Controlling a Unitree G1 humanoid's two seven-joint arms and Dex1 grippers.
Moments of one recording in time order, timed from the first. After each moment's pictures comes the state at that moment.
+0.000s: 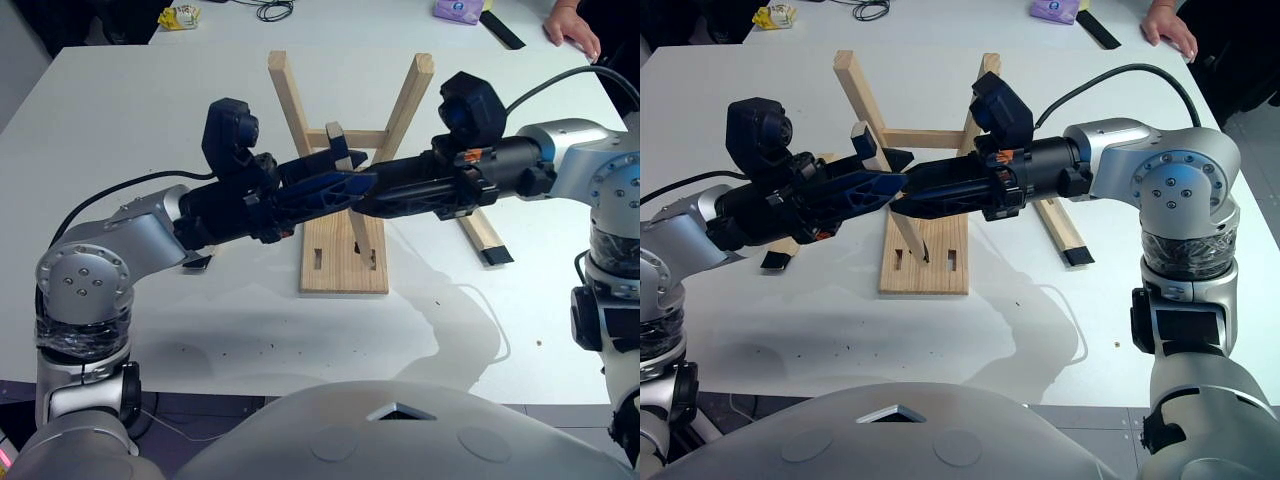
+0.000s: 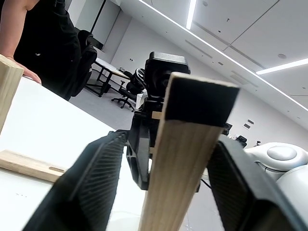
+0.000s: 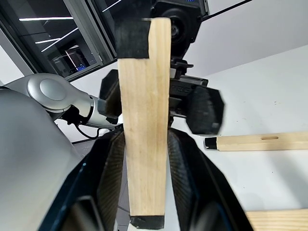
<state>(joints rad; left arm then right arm) -0.24 0.67 0.08 -0.56 -1.72 0.85 -0.40 -0.66 -0.61 0.05 -0.31 1.21 1.17 0.96</state>
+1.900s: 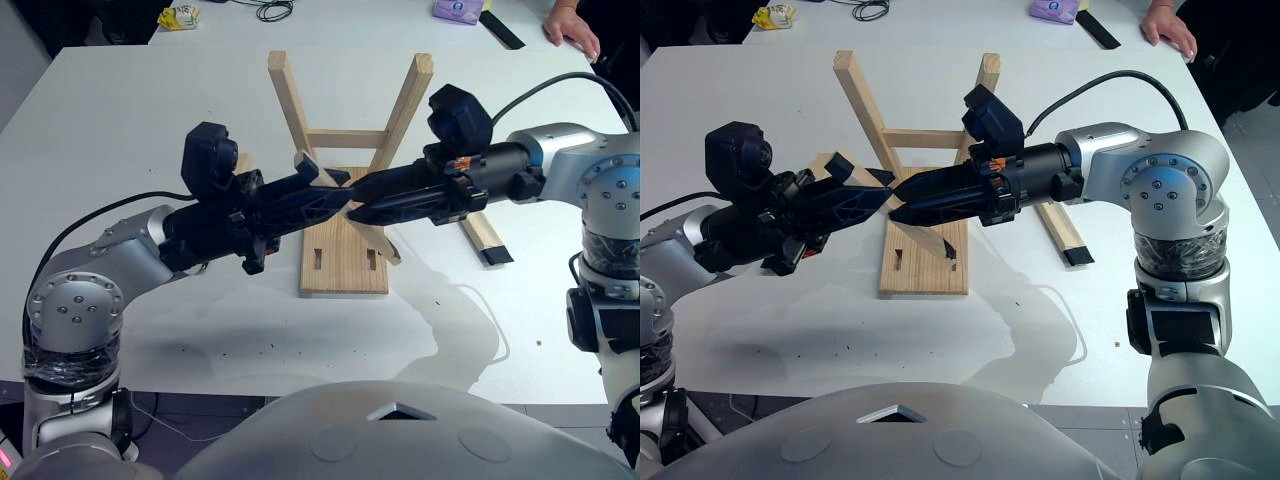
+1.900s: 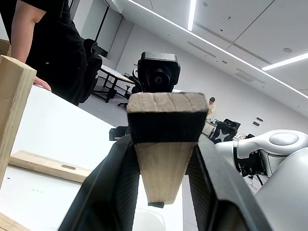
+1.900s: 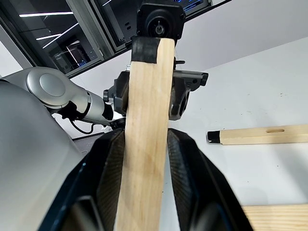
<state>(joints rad) -0.11 0.70 0.15 -0.61 -1.60 0.80 -0.53 -0.65 -0.59 0.07 -0.31 1.15 1.18 1.00</state>
